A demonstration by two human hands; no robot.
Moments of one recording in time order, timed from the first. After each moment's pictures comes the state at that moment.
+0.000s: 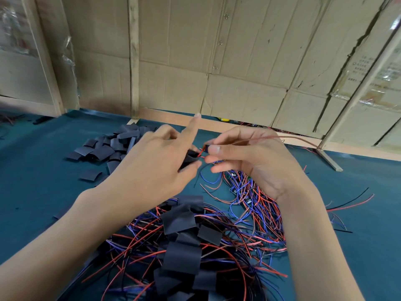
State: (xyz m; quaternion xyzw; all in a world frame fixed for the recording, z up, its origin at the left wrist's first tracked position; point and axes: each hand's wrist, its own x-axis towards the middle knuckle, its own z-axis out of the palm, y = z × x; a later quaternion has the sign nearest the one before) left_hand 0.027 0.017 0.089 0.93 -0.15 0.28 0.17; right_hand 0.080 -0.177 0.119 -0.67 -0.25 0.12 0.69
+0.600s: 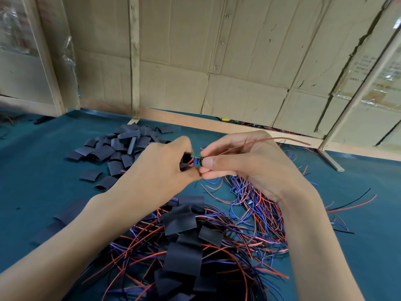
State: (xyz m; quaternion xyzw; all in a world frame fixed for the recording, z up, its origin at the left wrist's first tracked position) left_hand 0.031 0.011 0.080 0.91 -0.09 0.24 0.33; right_hand 0.076 -0.176 0.117 -0.70 -0.30 0.14 0.63
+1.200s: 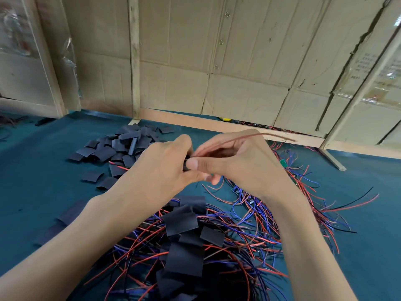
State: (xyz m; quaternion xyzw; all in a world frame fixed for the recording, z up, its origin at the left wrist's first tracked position) left_hand 0.033 0.009 0.087 0.93 -0.10 0.23 0.28; right_hand 0.070 -0.161 0.116 -0.76 -0.34 0.04 0.55
